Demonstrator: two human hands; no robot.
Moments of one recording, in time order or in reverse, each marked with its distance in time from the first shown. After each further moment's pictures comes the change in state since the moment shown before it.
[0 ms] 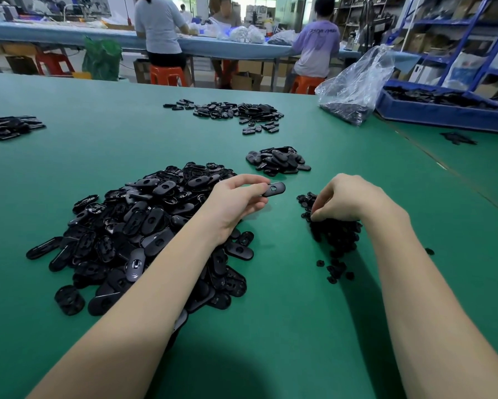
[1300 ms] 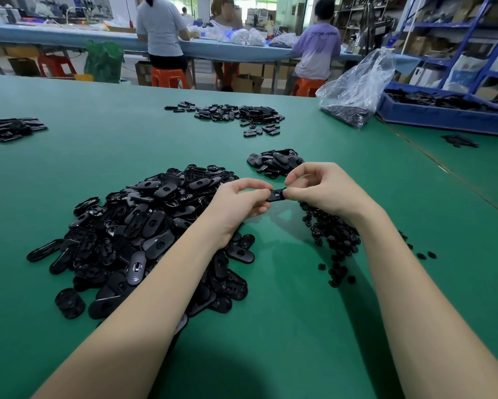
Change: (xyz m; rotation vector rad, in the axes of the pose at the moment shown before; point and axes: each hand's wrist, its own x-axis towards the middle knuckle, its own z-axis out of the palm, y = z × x) left_hand 0.003 -0.005 0.000 0.075 -0.011 0.042; right_hand -0.004 -0.026 0.008 0.816 0.053 -0.288
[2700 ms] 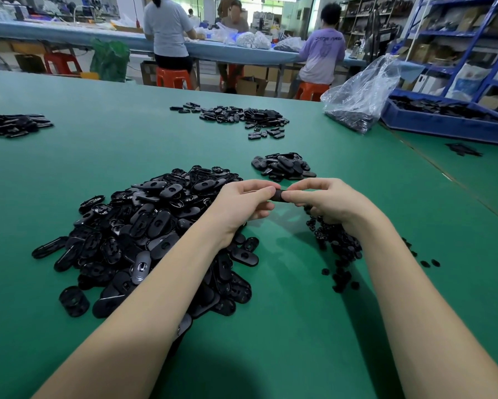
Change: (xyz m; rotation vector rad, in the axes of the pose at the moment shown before) left_hand -0.001 0.004 -0.003 0.044 -0.033 0.024; right_hand -0.001 0.001 0.002 0.072 -0.050 0.239
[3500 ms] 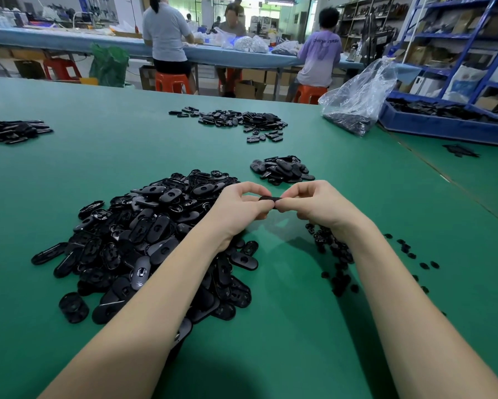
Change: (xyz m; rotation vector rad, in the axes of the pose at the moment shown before) left_hand -0.002 0.003 -0.002 0.148 0.027 0.001; right_hand 0.005 0.001 0.015 -0.007 -0.020 -0.113
